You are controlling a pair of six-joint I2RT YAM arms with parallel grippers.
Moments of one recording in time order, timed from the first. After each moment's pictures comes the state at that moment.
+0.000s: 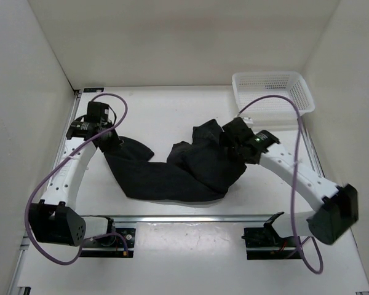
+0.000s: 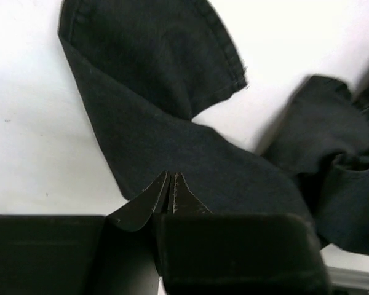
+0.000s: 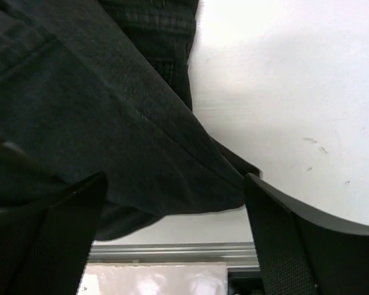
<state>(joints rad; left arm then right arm) -0.11 1.28 1.27 -1.00 -0.06 -0.52 0.65 1.28 1.15 -0.92 0.30 0.63</state>
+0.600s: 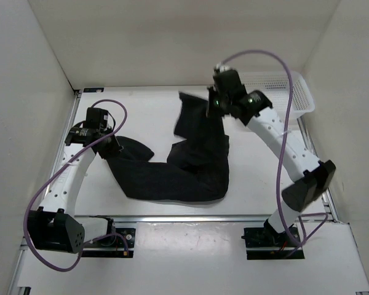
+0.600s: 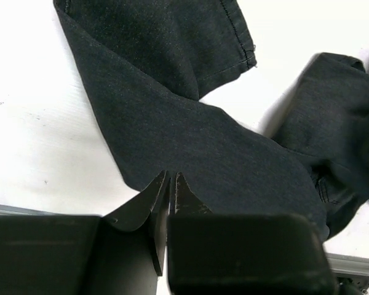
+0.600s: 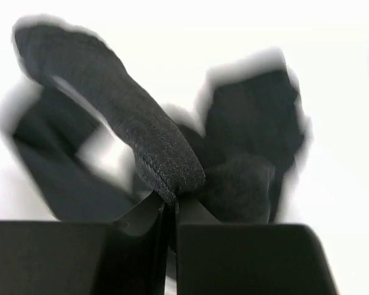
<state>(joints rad) -0.11 1.23 1.18 -1.00 -0.03 -0.52 0.63 1.58 1.65 -0.88 0.12 0.47</state>
